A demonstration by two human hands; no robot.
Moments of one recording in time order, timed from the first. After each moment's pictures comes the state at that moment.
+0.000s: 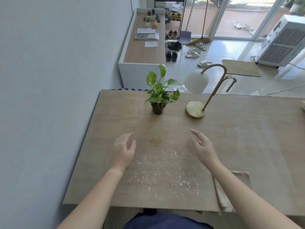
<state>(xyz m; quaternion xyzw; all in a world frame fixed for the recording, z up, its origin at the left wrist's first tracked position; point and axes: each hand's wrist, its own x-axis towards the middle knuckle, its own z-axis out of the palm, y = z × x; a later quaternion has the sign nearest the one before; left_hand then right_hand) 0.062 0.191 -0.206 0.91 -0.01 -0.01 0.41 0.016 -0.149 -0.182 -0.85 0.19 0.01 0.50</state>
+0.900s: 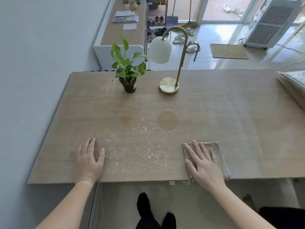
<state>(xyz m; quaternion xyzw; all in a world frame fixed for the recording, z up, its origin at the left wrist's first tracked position) -0.064 0.194 -0.288 0.98 0.04 0.04 0.20 -0.185 -0.251 -0.255 -0.98 0.07 0.10 0.13</state>
